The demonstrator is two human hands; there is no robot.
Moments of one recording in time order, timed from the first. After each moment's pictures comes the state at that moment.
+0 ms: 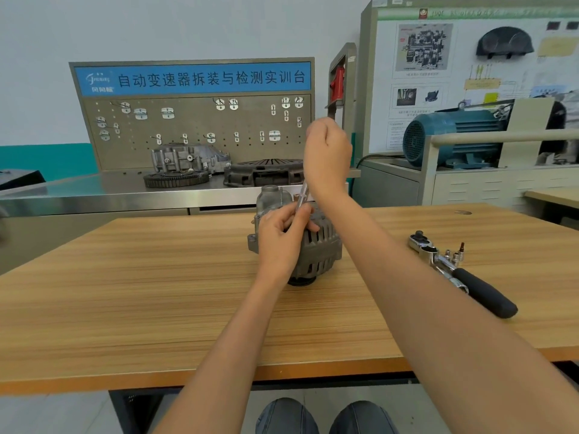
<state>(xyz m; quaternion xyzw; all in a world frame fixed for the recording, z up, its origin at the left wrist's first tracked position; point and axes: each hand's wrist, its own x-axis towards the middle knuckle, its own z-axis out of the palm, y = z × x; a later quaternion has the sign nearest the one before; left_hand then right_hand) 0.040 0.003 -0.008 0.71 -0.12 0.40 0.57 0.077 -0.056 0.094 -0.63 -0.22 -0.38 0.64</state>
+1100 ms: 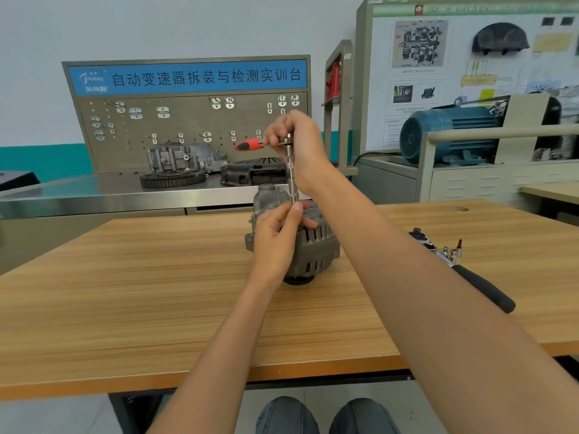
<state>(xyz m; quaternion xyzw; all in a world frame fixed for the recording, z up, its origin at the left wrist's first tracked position) 0.034 0.004 -0.006 0.72 -0.11 0.38 0.57 0.063 -0.045 0.120 -0.48 -0.28 -0.02 0.83</state>
